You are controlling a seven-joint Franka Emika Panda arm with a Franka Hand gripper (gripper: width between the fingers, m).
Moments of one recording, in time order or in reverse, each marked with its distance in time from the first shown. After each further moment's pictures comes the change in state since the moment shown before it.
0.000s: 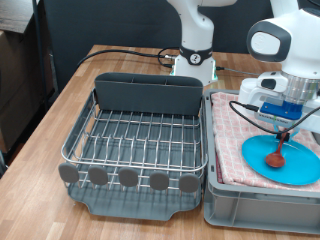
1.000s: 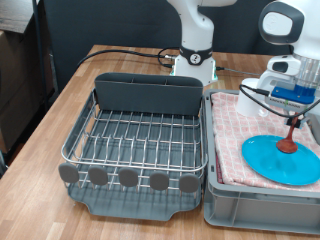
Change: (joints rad) arm -0.009 -0.110 0.054 0.027 0.145 -0.125 -0.108
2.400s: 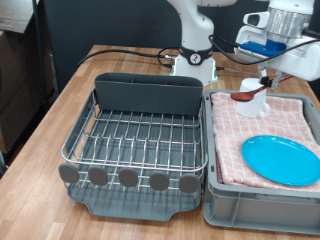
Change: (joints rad) arm -0.014 -0.358 -0.079 -0.205 0.238 -0.118 0.135
